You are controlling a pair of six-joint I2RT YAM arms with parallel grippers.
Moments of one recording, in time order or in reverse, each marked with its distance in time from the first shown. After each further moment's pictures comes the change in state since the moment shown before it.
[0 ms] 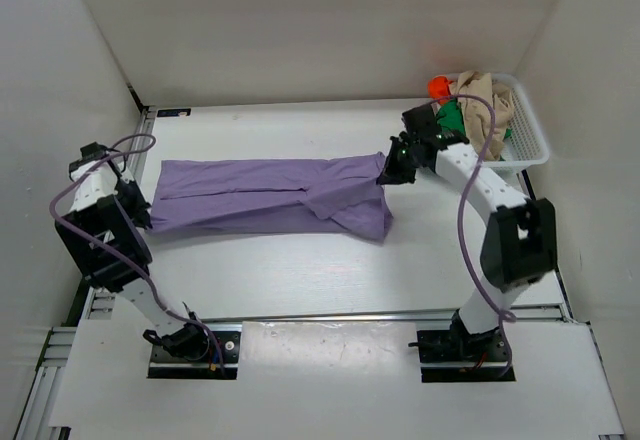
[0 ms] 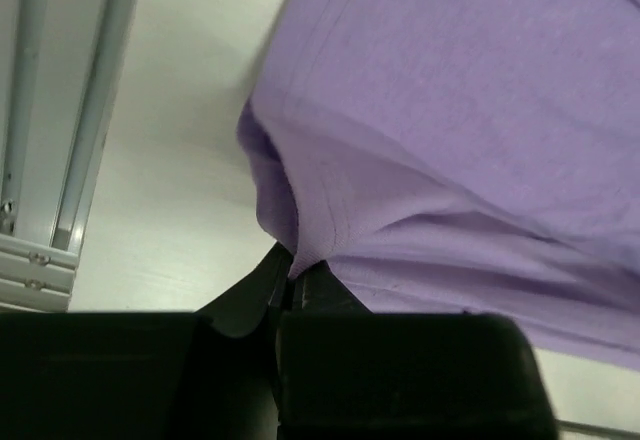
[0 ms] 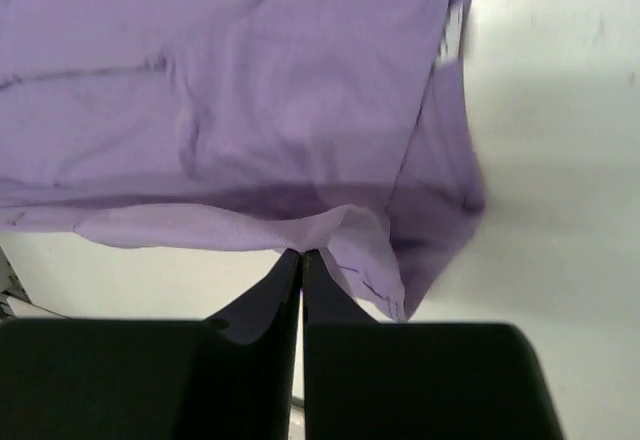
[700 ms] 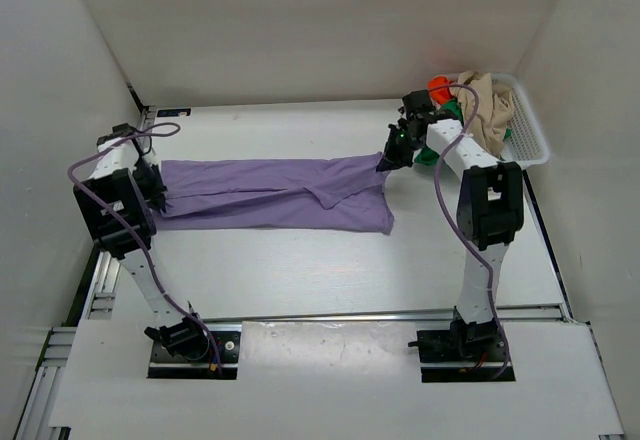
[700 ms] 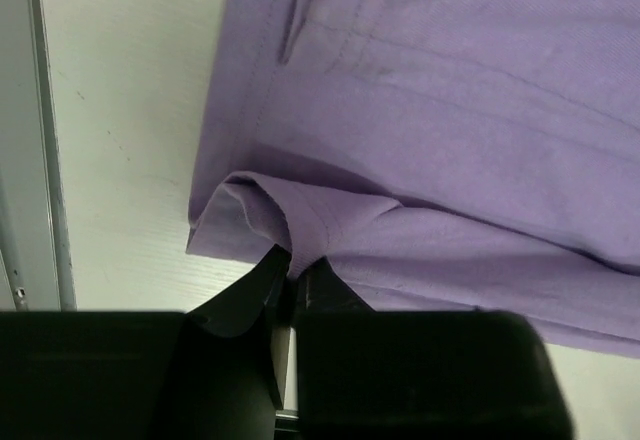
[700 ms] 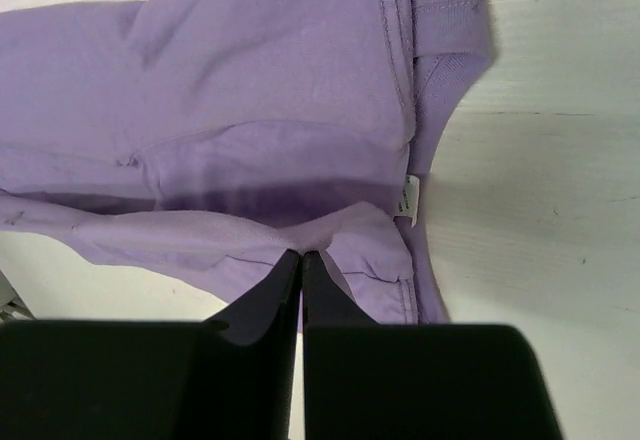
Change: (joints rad) left arm -0.150 0.308 0.290 -0.060 -0.061 0.000; right arm -0.105 0.406 0.370 -0.079 -0.109 -0.112
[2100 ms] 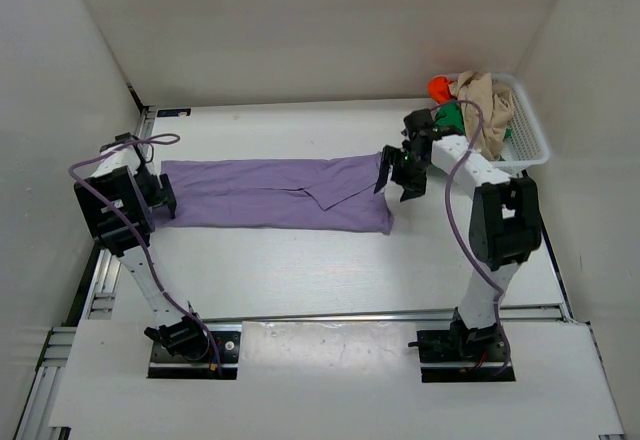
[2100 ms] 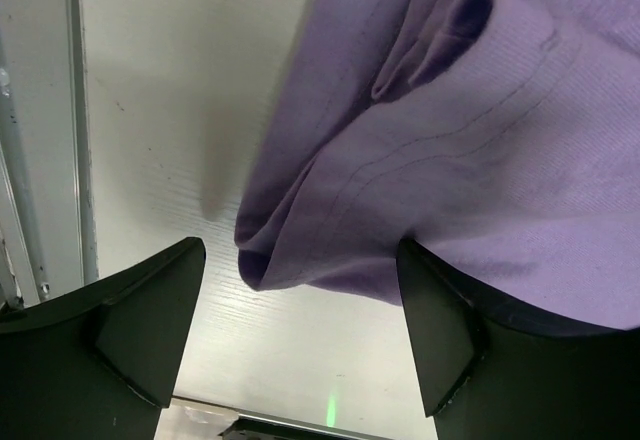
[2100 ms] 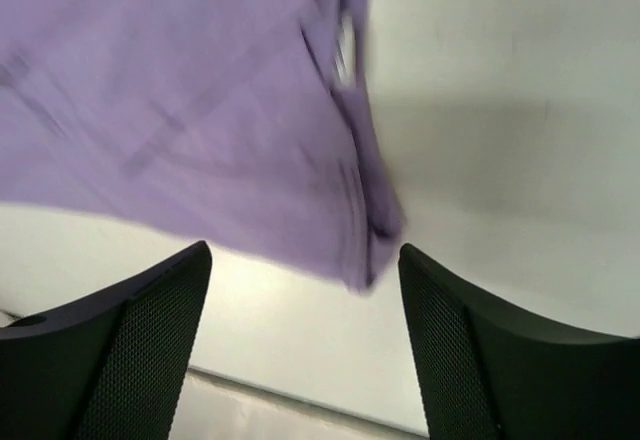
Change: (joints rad) left arm 0.010 0.043 -0.054 0.055 -0.101 0.004; right arm 0.023 -0.143 -0.183 -0.068 0.079 -0.041
